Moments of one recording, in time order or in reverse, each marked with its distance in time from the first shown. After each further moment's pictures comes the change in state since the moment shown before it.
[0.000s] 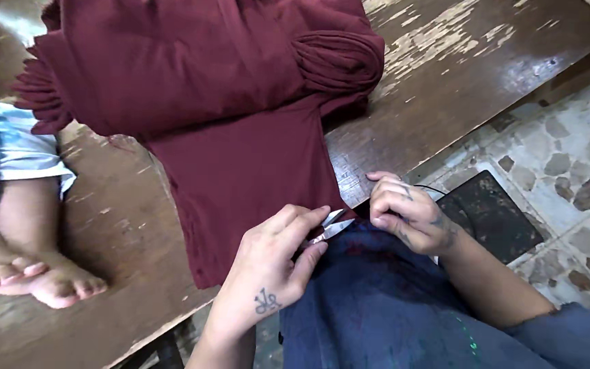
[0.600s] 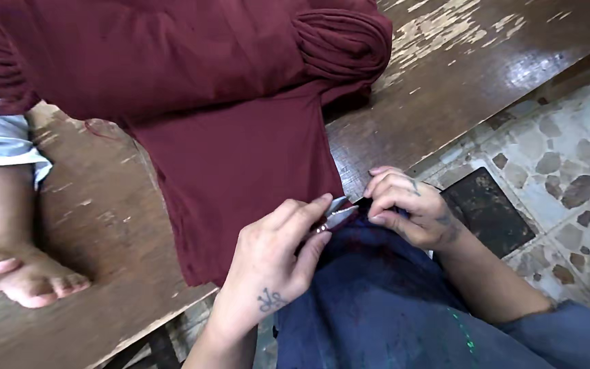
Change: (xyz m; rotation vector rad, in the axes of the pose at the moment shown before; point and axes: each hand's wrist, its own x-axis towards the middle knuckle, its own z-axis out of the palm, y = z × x) left_hand 0.003 0.005 0.007 0.041 0.057 -0.012; right_hand -0.001 0.002 0.004 -0.036 0.088 0.026
